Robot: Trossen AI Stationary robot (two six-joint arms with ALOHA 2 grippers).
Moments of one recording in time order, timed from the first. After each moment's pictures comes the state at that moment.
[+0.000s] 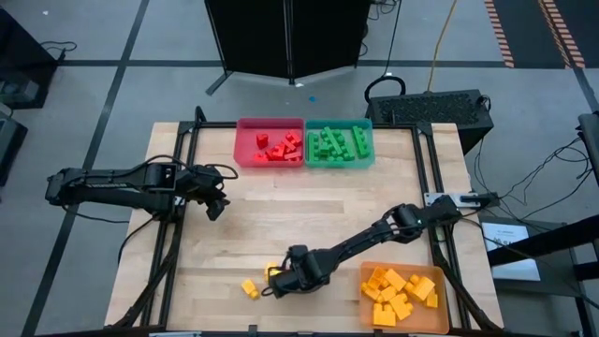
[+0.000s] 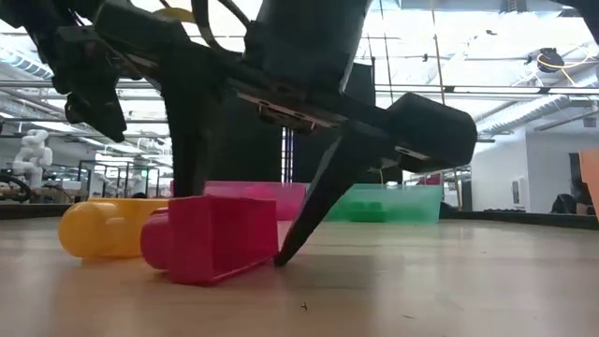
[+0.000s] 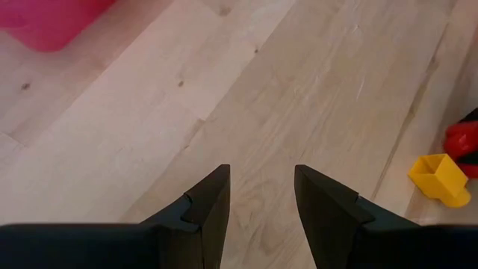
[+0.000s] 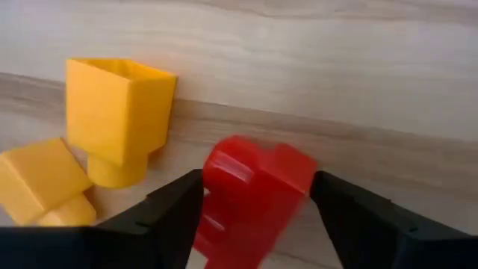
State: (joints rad) left arm 0.09 0.71 0.58 -0.80 0.00 -0.56; right arm 0.41 2.45 2.04 -0.91 0.13 1.92
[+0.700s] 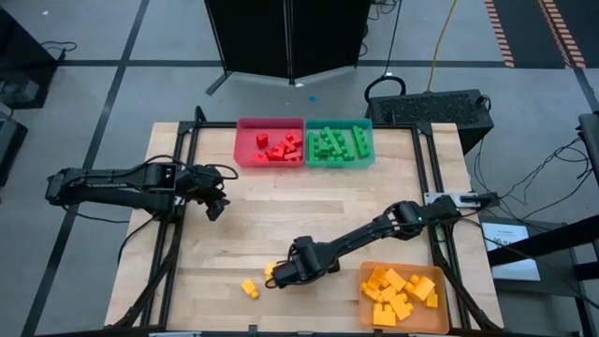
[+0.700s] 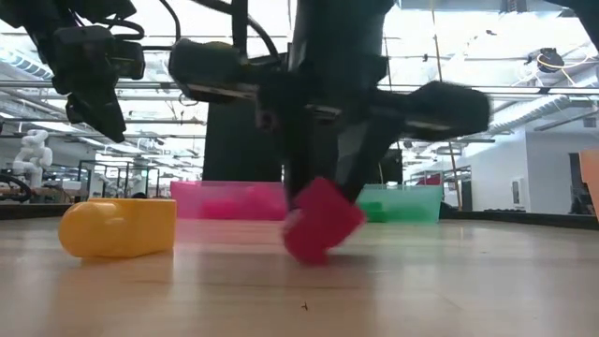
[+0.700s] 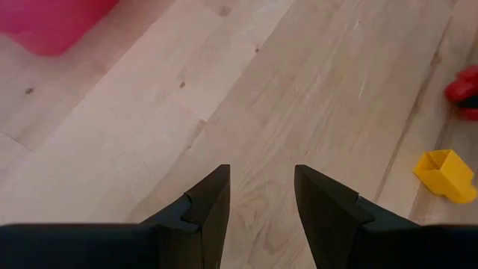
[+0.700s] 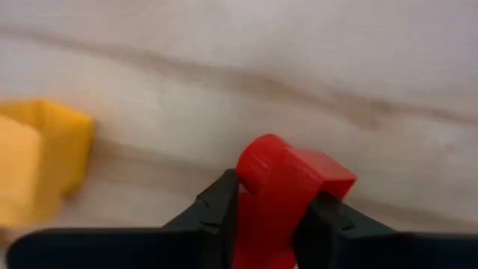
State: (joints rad) left arm 0.09 0.71 0.58 -0.81 0.00 -0.54; right arm 0.39 2.43 2.06 -1.13 0.05 1.81
